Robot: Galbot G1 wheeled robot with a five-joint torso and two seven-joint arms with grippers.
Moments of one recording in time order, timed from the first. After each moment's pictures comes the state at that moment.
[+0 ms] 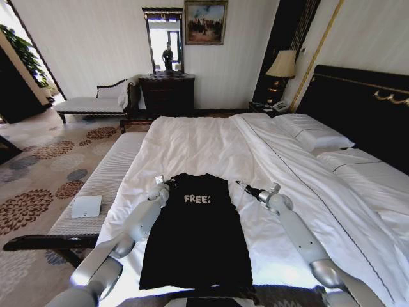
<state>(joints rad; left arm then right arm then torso) 0.47 -1.31 0.04 -0.93 -0.88 0.24 -0.20 -0.65 1.09 0.27 1.07 1.28 -0.52 -0.04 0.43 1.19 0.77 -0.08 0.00</state>
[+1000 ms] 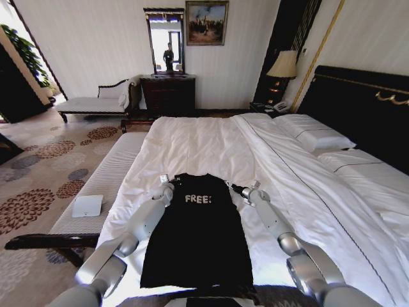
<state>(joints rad) 0.46 -1.35 0.06 -0.92 -0.88 0.23 -0.16 -0.44 1.26 0.23 0.66 1.02 -0.42 -0.21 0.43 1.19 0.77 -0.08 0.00</state>
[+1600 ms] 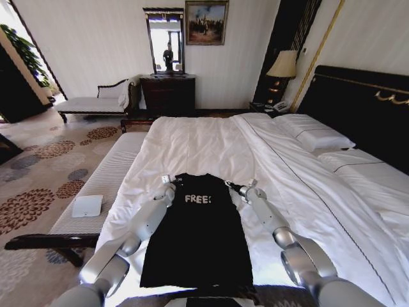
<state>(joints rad) 0.45 -1.37 0.05 -0.90 -0.87 0.23 -0.15 -0.40 1.29 0.23 0.60 0.95 -0.39 -0.23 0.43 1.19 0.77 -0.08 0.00</state>
